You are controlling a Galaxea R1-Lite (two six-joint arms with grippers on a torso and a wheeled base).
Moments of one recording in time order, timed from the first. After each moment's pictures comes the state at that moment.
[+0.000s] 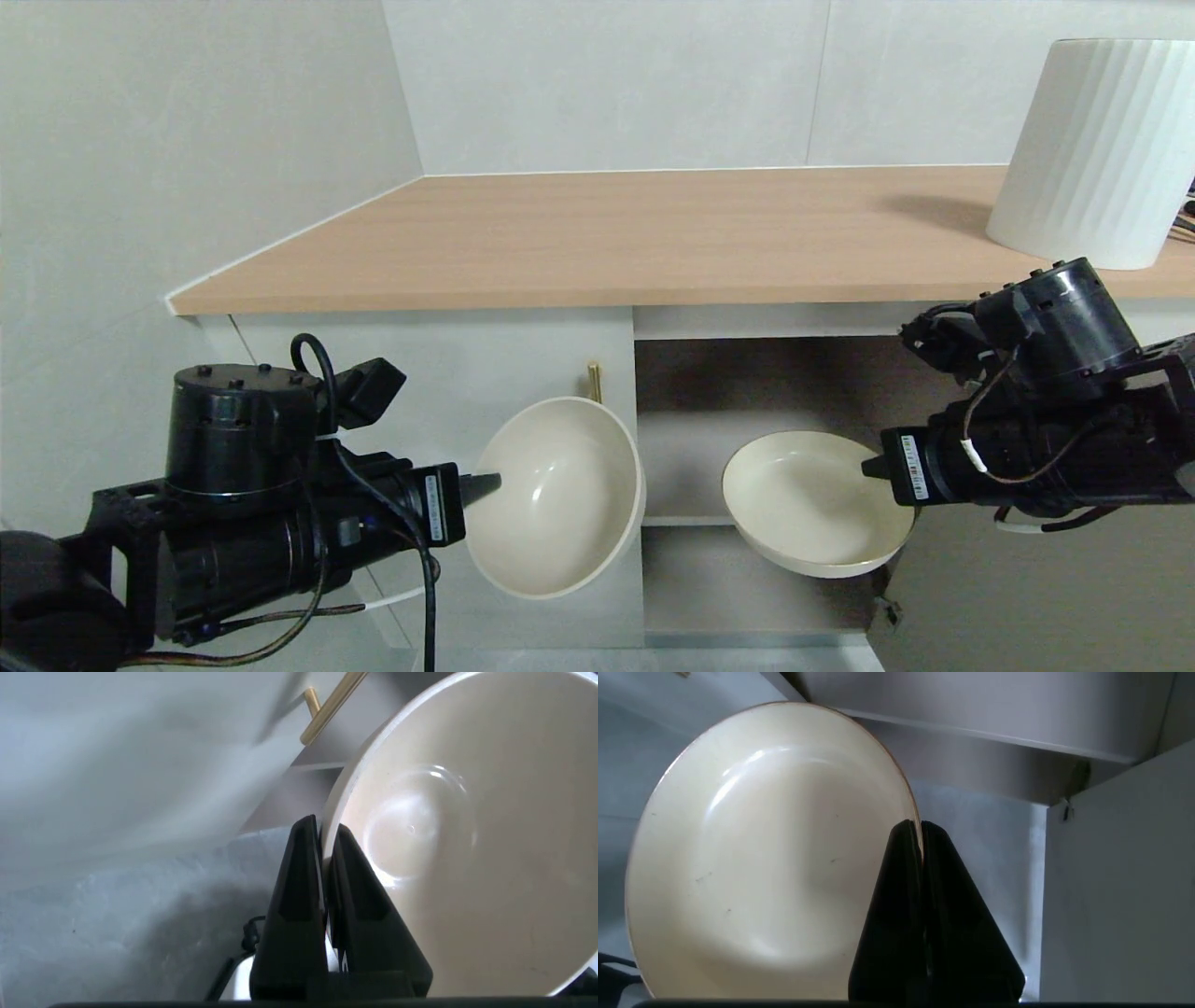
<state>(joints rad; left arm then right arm) -0.43 1.55 -0.56 -0.49 -0.15 -0.44 0.52 1.58 -1.00 0.19 -0.08 0.31</state>
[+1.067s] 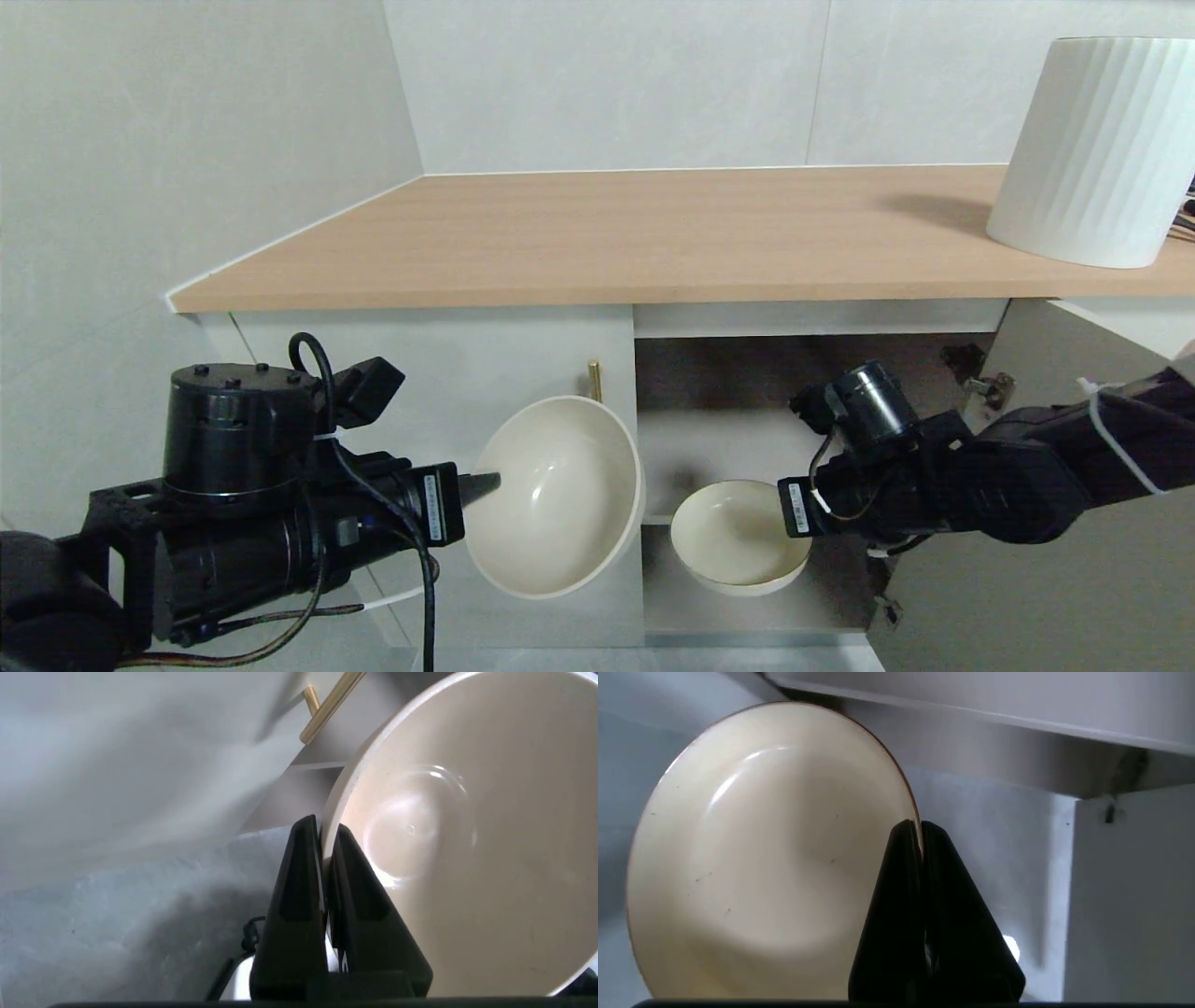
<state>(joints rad) -0.43 1.55 -0.56 -0.49 -0.15 -0.44 0.55 1.97 -0.98 -0.10 -0.10 0.35</state>
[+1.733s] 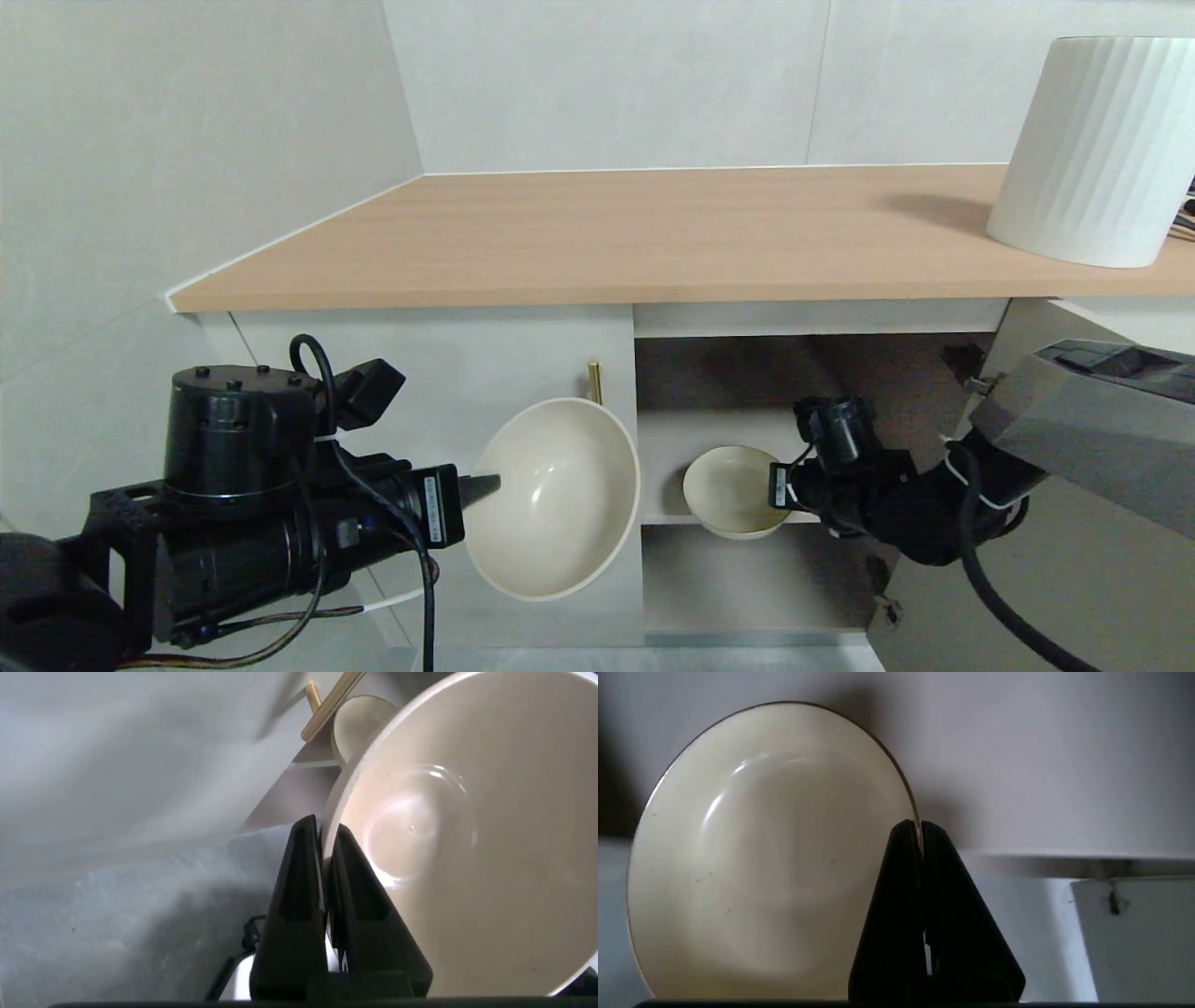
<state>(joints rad) -0.43 1.55 -0.55 -0.49 -0.15 -0.44 0.43 2.28 -0.98 -0.63 -0.21 0.38</state>
